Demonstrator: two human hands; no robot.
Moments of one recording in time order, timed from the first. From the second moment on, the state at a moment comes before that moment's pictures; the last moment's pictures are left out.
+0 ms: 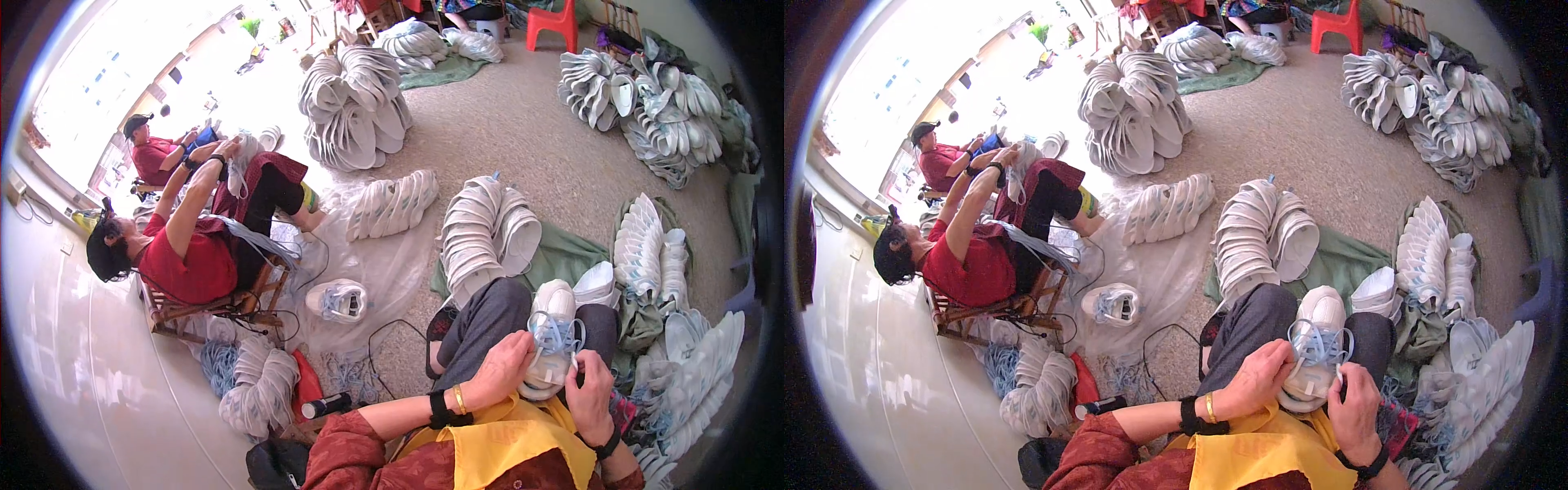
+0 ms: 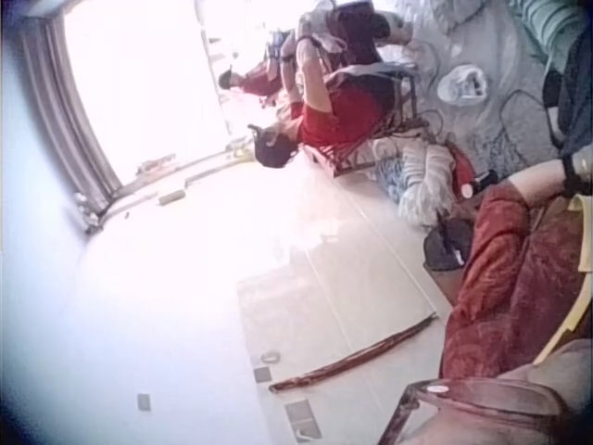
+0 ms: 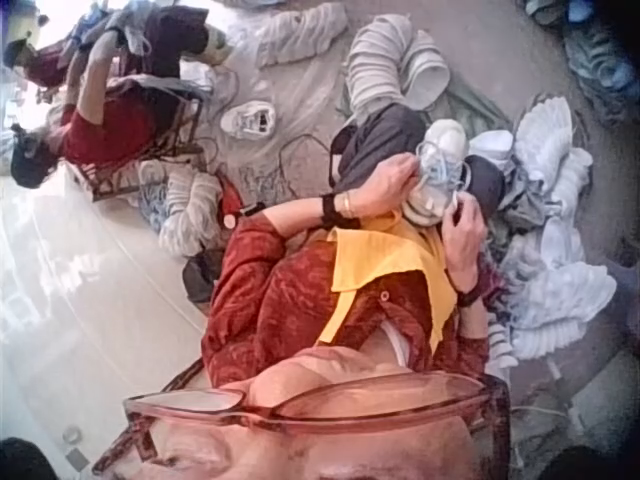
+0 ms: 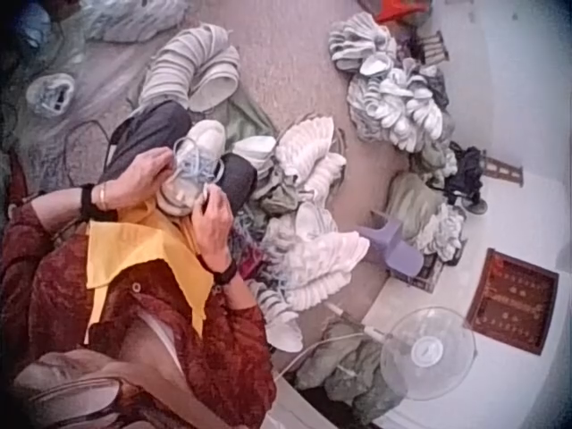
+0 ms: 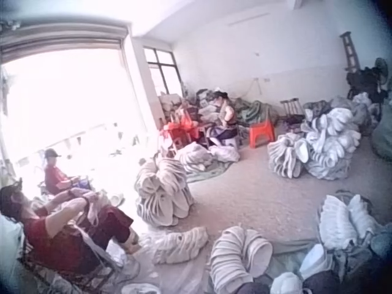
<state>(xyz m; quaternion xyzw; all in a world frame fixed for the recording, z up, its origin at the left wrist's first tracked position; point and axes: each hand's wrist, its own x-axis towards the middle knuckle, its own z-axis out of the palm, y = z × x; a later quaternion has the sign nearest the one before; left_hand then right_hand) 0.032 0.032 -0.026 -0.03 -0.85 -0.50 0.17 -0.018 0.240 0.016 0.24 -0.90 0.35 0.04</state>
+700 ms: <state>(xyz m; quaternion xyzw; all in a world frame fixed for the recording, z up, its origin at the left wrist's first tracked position) 0.040 0.030 -0.025 -0.06 -0.87 -0.47 0.17 -0.030 0.241 0.023 0.41 -0.89 0.17 0.06</state>
